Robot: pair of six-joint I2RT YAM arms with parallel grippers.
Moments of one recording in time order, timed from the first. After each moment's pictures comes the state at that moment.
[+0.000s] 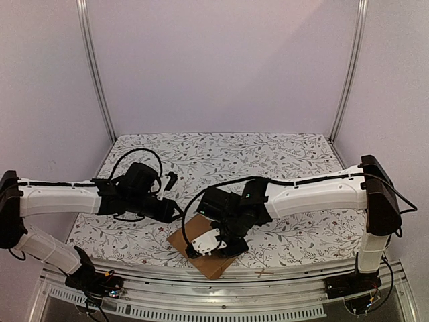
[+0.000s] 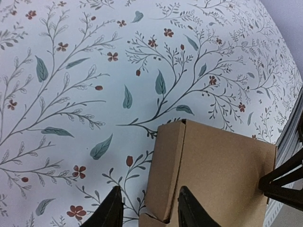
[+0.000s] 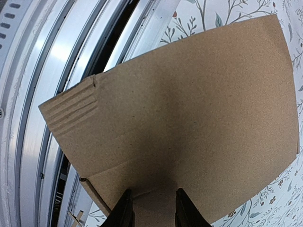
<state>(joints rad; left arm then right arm) -0.77 1.32 0.68 -0.20 0.13 -0.41 1.26 1.94 1.46 -0.78 -0.06 -0.75</state>
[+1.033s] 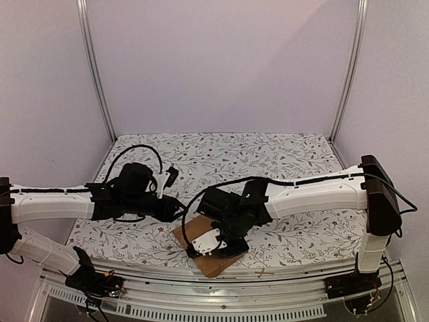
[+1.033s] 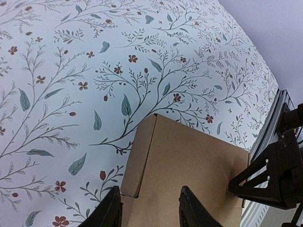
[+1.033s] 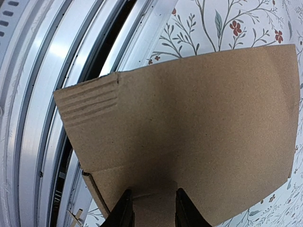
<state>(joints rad) -0.81 1.24 0.64 -0.08 0.16 -0.41 1.26 1.94 1.46 -0.79 -0.05 -0.75</state>
